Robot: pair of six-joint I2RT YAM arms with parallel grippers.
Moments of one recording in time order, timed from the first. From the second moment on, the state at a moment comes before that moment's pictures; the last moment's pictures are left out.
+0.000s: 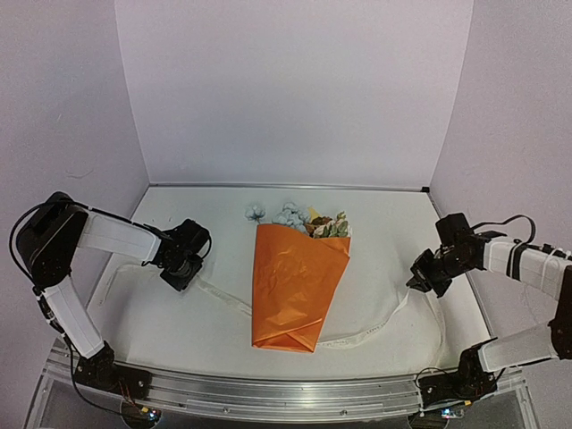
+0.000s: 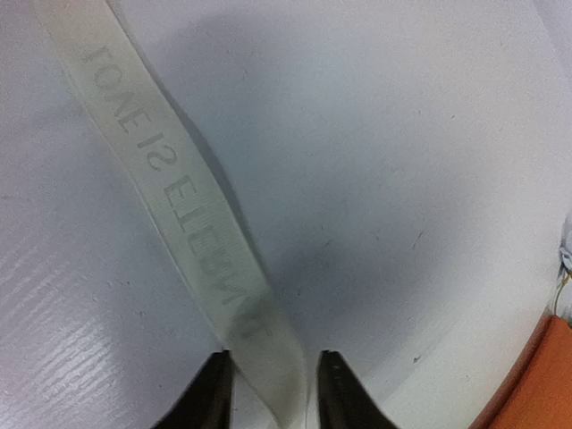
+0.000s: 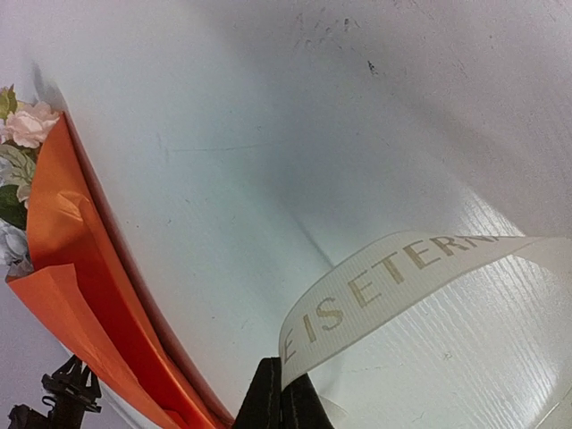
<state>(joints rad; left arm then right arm) -0.60 1.71 0.85 -0.33 -0.39 -1.54 0.21 1.24 0.70 -0.59 -0.24 1.04</state>
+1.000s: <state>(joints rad) -0.32 1.52 0.70 -0.12 -0.35 -1.21 0.12 1.49 1.00 -0.73 -0.26 0.92</state>
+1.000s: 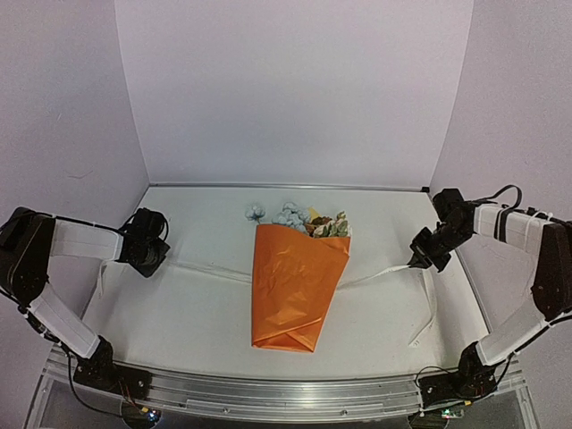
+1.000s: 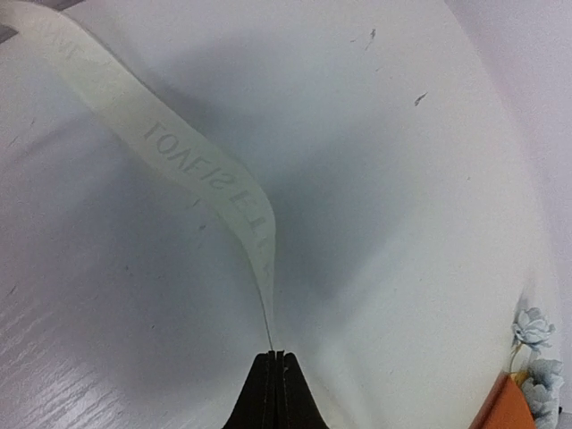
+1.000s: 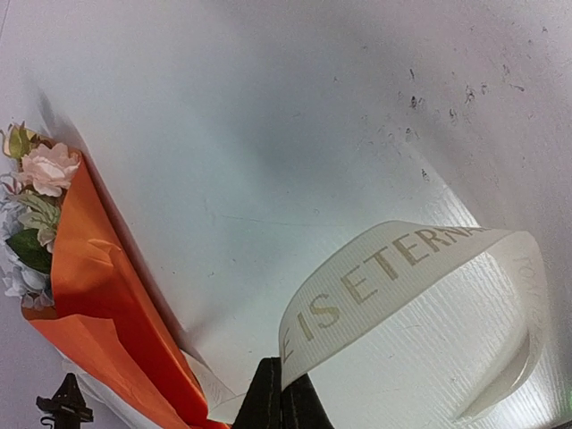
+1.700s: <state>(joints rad) -0.39 1.51 0.81 0.09 -0.06 -0.93 0.21 1.53 1.12 -0.81 -0.21 0.83</state>
